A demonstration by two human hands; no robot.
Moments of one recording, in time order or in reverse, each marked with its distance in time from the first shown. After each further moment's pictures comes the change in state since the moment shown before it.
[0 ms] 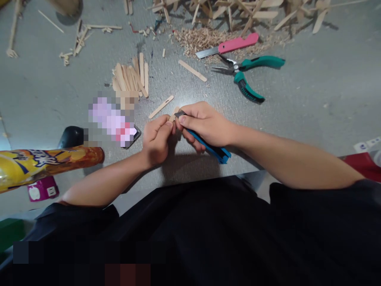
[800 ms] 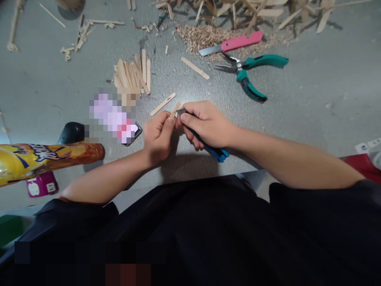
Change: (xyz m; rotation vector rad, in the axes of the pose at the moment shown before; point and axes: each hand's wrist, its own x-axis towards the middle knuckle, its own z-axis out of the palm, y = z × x) left_hand -0.006 -0.001 0.000 0.229 0.059 0.011; right_hand -0.002 -0.005 0.011 -0.124 0.150 0.052
